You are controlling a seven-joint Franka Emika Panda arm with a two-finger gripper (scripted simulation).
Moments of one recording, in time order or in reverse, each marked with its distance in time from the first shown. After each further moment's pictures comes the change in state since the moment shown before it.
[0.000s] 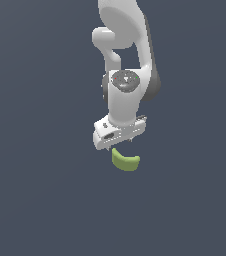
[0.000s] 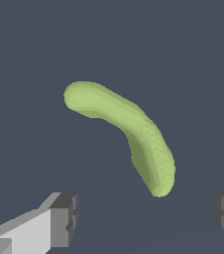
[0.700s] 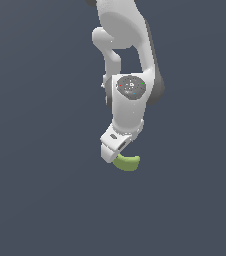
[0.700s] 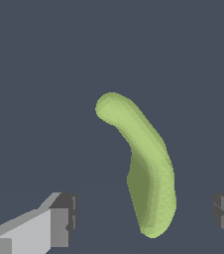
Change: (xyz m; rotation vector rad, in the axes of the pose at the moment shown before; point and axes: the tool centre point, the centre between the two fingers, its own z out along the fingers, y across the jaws) arm 0.023 -0.004 0.003 0.007 -0.002 -0.406
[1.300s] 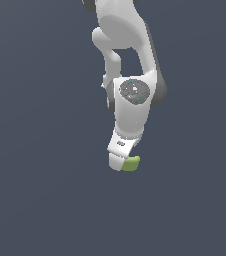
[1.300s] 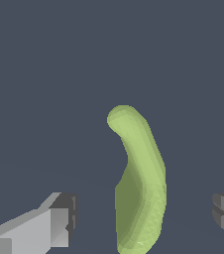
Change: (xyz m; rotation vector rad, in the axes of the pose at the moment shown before) arm 0.015 0.004 0.001 0.005 0.004 -0.281
